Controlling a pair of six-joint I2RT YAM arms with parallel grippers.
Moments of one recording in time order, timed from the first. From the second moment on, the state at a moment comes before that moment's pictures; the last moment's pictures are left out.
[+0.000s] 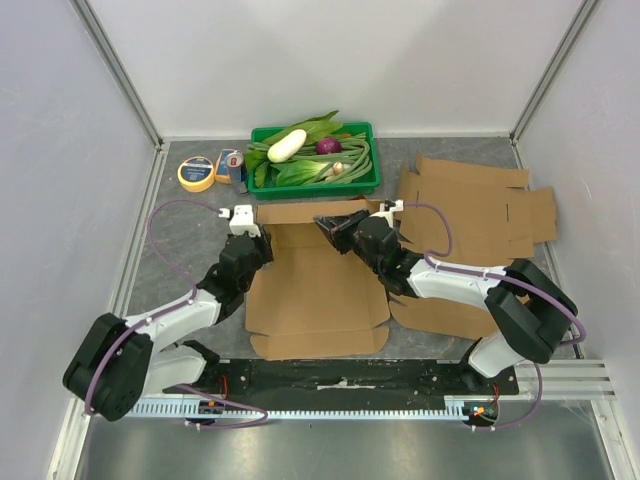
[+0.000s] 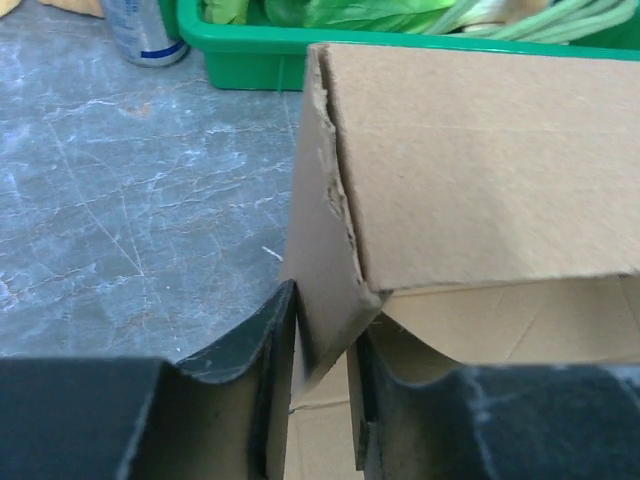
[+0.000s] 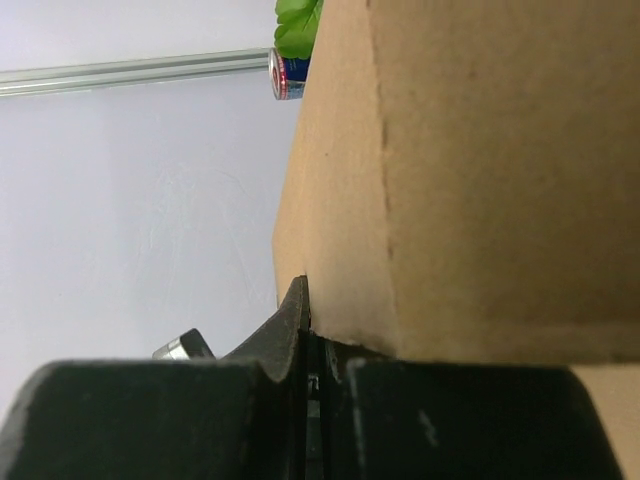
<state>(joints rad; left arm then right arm) -0.53 1.13 0.37 0.46 -0.36 -0.31 0.83 1.54 0.78 0.51 0.27 1.59</state>
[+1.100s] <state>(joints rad) -0.71 1.15 0.41 0.39 -0.64 -0.42 0.86 1.57 0.78 0.58 0.31 1.63</state>
